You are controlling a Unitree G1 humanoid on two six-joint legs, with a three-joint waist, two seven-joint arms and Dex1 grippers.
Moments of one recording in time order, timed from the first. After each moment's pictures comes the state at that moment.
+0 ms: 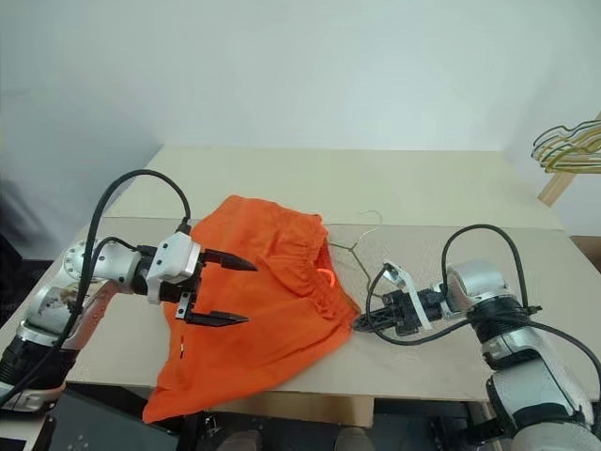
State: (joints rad) left arm -0.41 0.80 -0.11 -0.20 -0.42 0.27 -1.34; right arm -0.69 -0.80 0.46 0.37 0.57 1.33 1.40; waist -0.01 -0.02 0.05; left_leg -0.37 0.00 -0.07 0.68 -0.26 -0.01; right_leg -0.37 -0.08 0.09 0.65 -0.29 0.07
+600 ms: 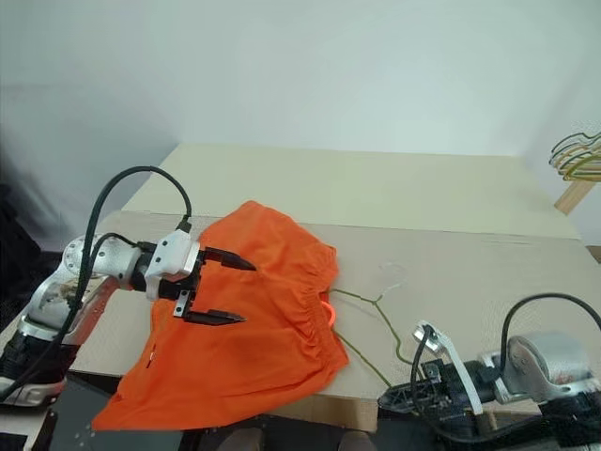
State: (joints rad) left arm -0.48 0.78 -0.14 -0.14 -0.41 0.25 -1.40; right arm -0.04 -0.89 -0.02 -0.18 0.86 1.60 1.17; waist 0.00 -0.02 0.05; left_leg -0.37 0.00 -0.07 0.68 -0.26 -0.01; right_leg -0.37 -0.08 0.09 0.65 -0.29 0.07
